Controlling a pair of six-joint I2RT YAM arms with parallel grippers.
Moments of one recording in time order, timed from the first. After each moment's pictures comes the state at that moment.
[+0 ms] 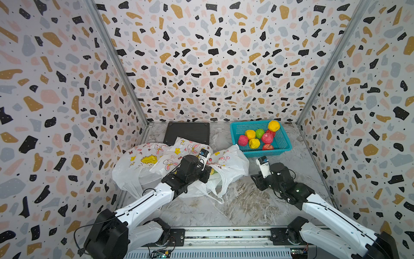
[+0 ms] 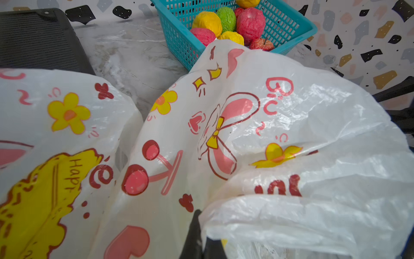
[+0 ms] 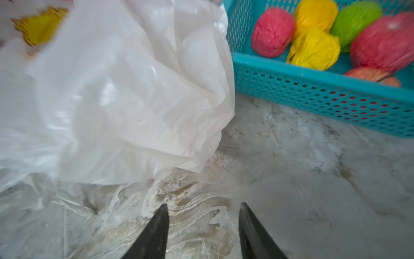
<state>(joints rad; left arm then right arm) -0.59 1.14 0.67 -0.10 0.17 -0.16 0.63 0.80 0.61 -0.39 -0.02 0.14</state>
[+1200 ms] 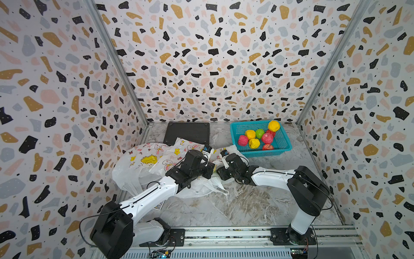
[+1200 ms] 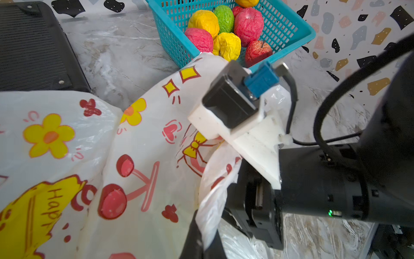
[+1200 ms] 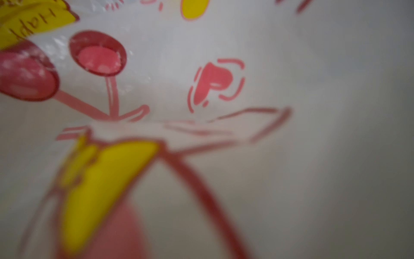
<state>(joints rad) -0.60 1.23 0.78 -0.17 0.18 -0.19 0.85 1.73 0.92 0.08 -0.04 0.34</state>
